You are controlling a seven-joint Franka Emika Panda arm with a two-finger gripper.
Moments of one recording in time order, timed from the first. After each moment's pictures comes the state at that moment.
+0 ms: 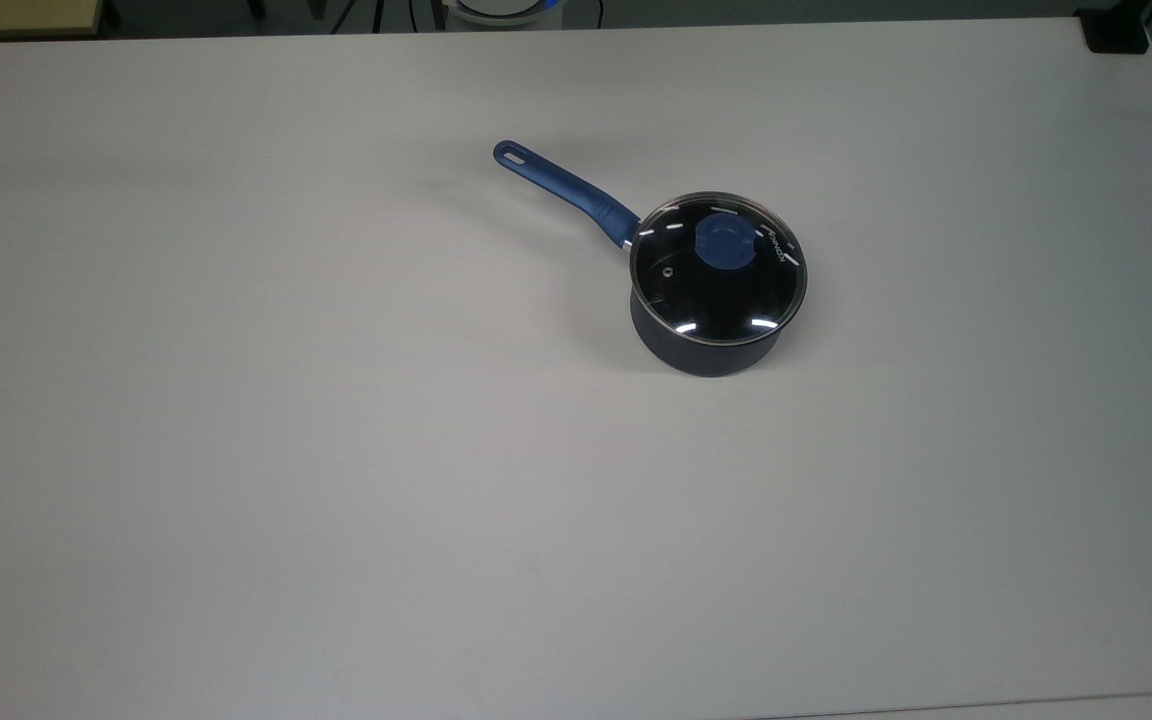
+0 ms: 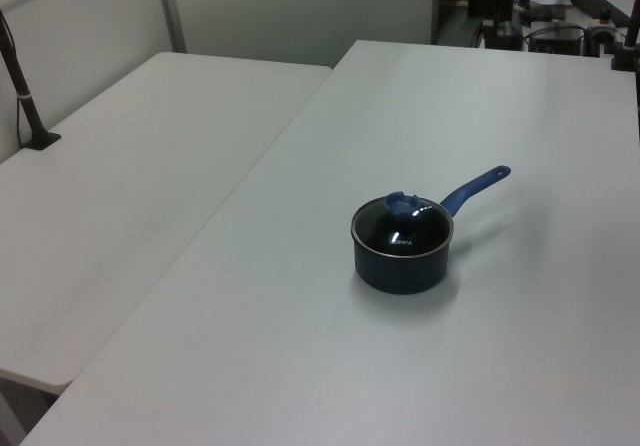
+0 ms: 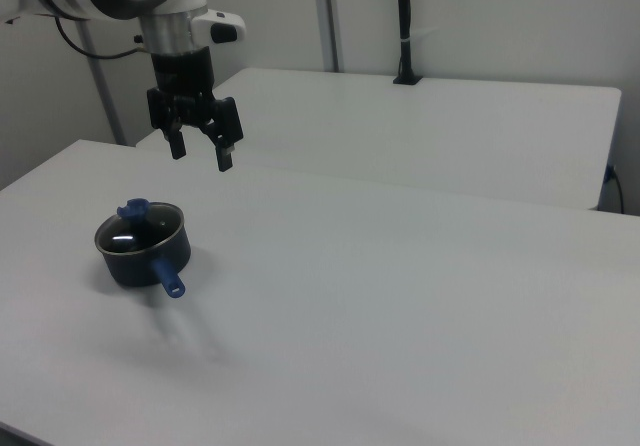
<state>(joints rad) -0.05 0.01 -0.01 -1.57 -0.02 1.50 0.00</state>
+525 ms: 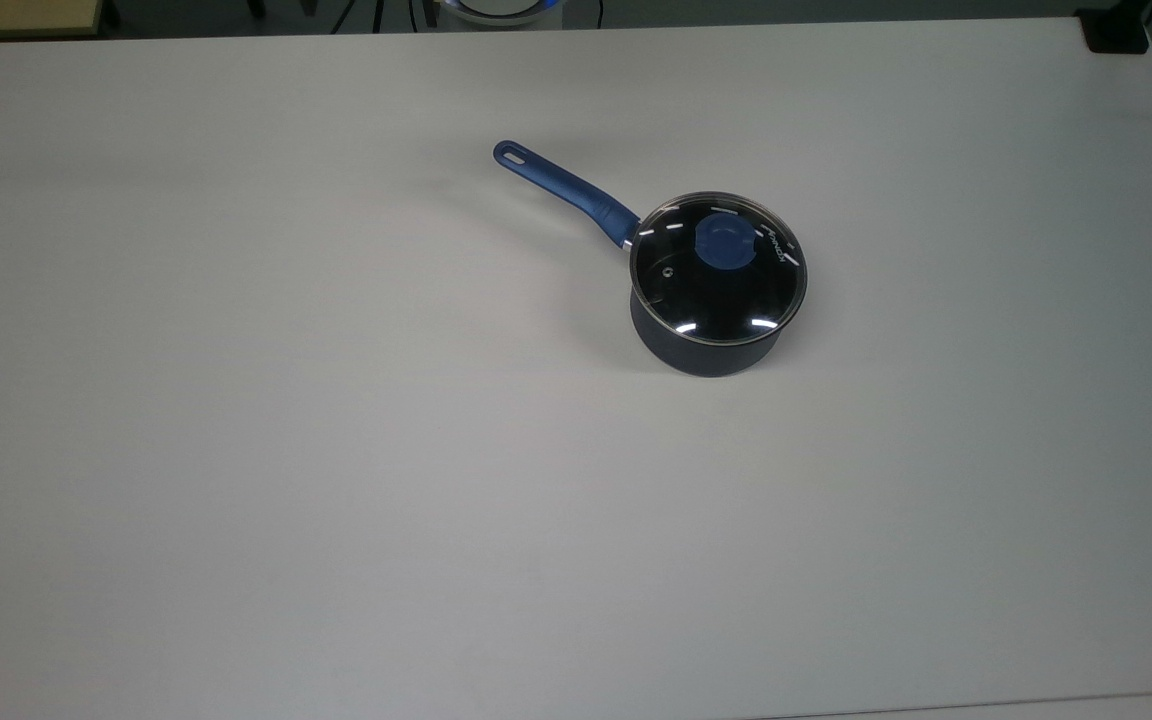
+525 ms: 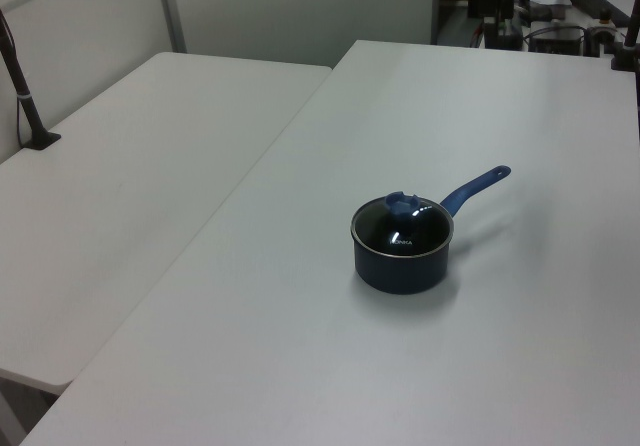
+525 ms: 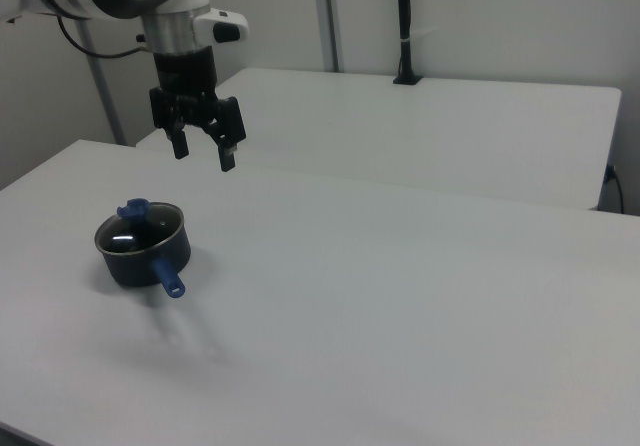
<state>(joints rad) -0.06 0.01 -0.01 -1.57 -0.02 1.50 0.00</state>
